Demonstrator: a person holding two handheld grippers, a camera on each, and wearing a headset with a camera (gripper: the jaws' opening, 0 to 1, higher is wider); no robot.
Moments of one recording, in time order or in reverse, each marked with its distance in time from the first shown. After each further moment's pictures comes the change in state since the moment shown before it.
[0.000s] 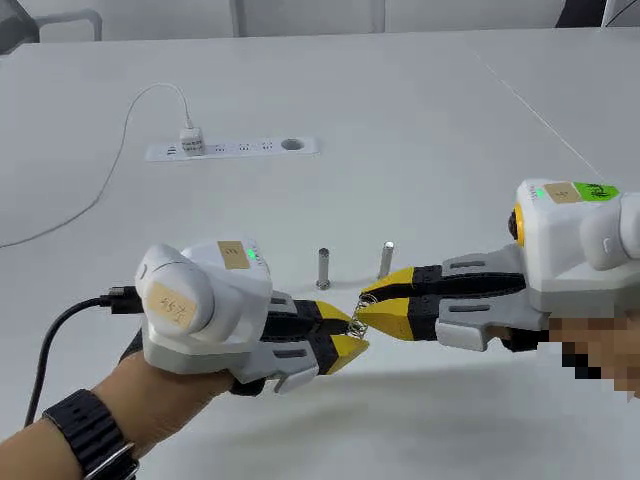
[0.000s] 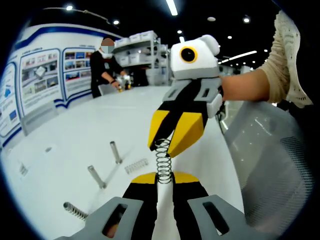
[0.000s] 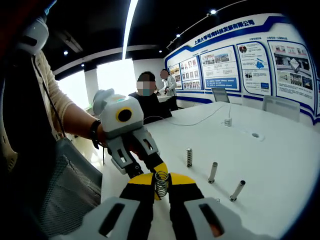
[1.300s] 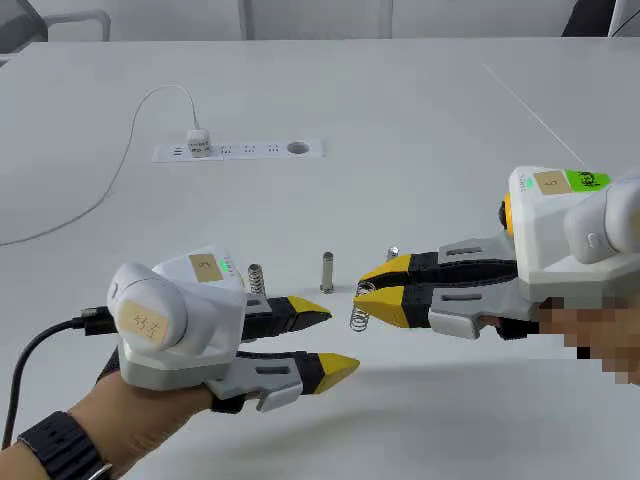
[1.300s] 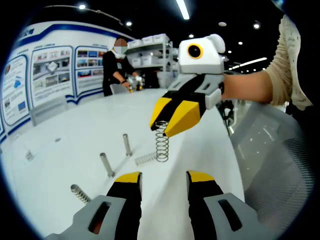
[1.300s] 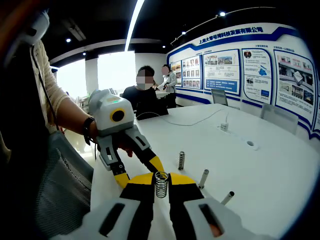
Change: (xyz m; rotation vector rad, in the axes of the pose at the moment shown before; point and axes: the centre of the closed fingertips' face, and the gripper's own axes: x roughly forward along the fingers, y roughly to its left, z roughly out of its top) left arm -0.021 0.013 -0.014 -0.068 -0.033 0.088; right arm 0.003 -0.012 0.010 -0.090 0.045 -0.043
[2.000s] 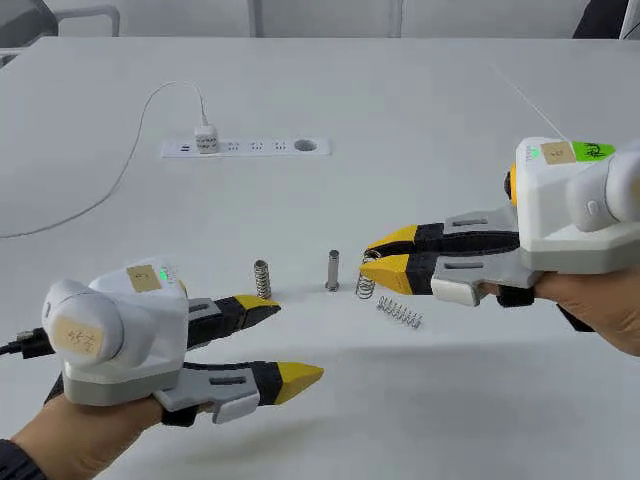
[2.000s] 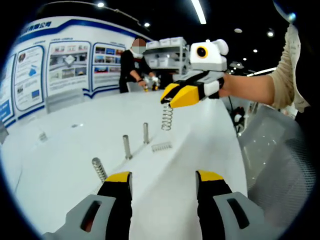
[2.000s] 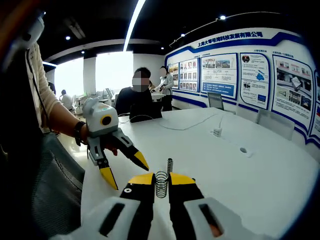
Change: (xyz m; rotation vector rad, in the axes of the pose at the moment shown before) left arm -0.036 0.021 -0.022 -0.092 -0.020 0.109; right arm 0.002 -0.026 0.015 -0.030 -0.014 -0.039
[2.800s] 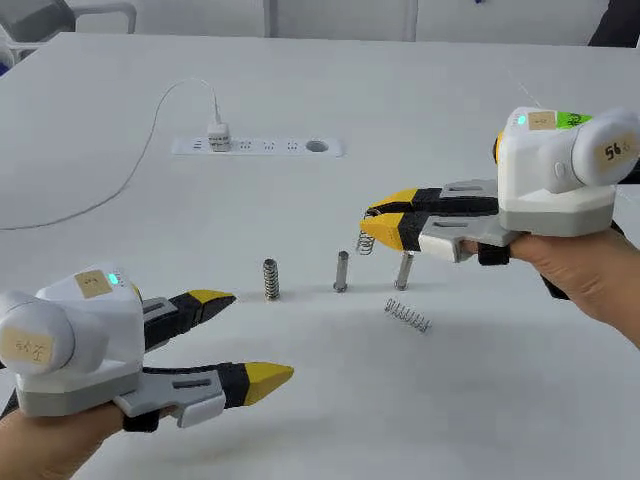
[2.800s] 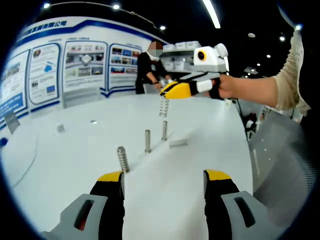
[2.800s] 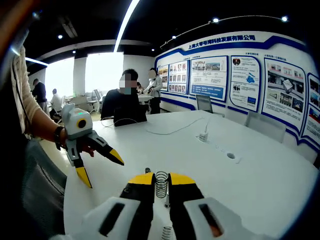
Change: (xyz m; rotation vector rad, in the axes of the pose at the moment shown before) left arm -0.026 0.021 -0.005 -0.056 -0.035 0.118; right arm 0.021 -0.043 0.014 0.000 -0.012 -0.106
